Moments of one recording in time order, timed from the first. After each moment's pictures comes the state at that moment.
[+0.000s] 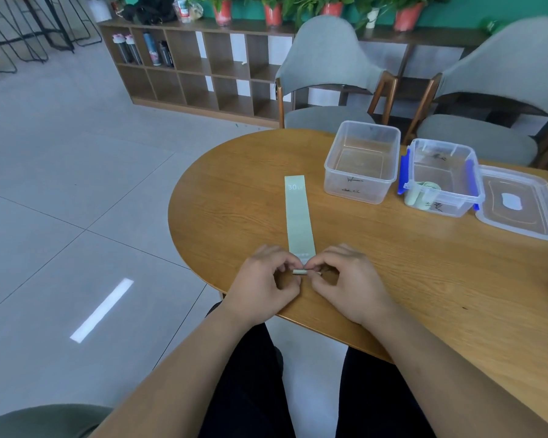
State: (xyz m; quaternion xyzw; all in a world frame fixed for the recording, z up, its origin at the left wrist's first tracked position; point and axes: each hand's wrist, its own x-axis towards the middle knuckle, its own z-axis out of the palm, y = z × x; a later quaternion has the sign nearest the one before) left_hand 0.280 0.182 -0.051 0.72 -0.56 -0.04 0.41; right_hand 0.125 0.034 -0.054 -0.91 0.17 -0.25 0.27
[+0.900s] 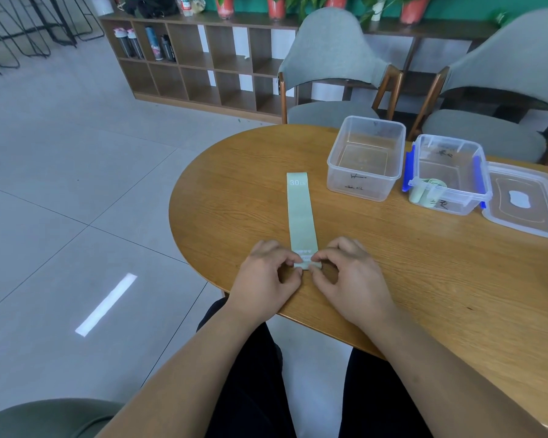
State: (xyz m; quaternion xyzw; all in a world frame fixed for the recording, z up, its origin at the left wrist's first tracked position) left_hand 0.278 0.175 -0.059 0.75 -0.53 0.01 0.40; right_hand 0.127 0.038 -0.060 -0.92 0.23 -0.28 0.17
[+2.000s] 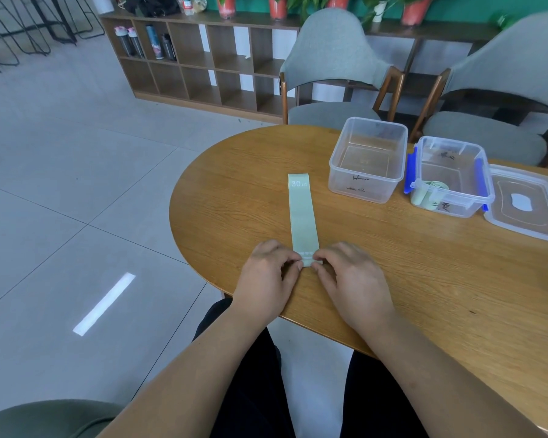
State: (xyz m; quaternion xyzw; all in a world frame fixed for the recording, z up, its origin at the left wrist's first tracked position) left_hand 0.275 0.170 -0.061 0.77 -0.50 0.01 0.40; right_hand 0.129 0.040 -0.058 -0.93 0.22 -0.28 0.11
